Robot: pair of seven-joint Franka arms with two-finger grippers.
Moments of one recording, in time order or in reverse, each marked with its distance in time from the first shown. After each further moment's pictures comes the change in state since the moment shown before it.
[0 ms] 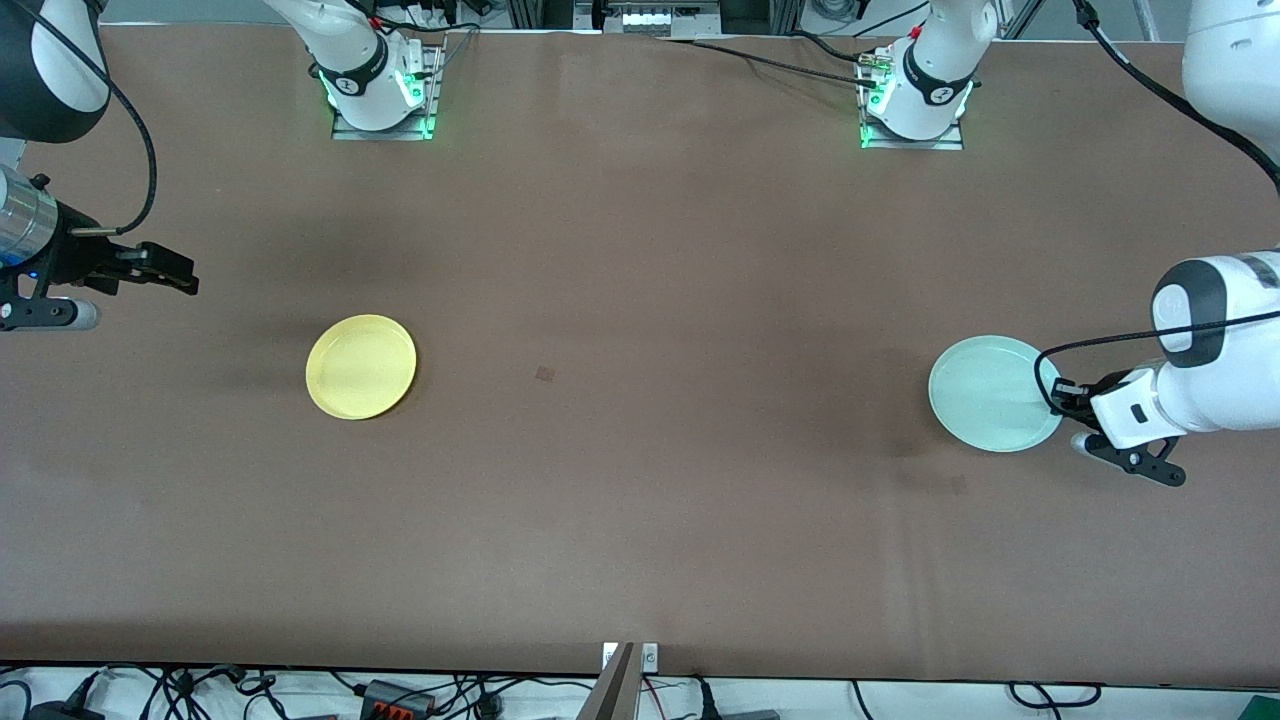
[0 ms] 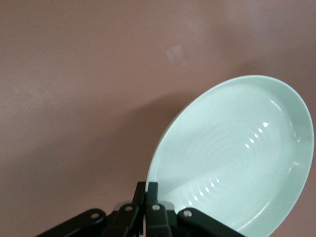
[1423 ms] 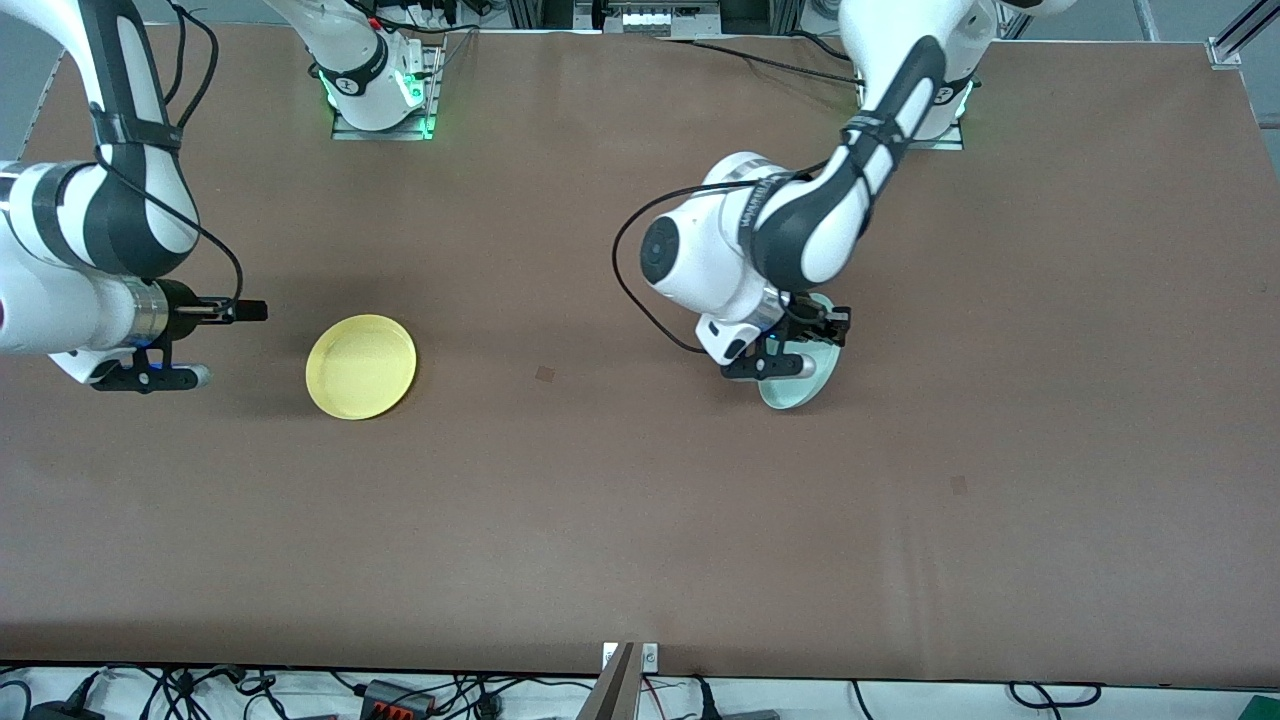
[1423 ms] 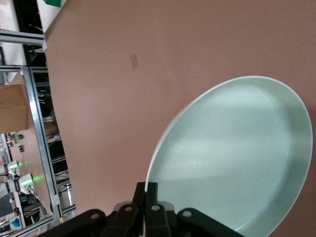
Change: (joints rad) left arm -0.810 0.126 -0.003 0.114 0.600 -0.384 -1.168; right arm -0.009 0.255 -0.004 -0.020 0.001 -0.012 0.007
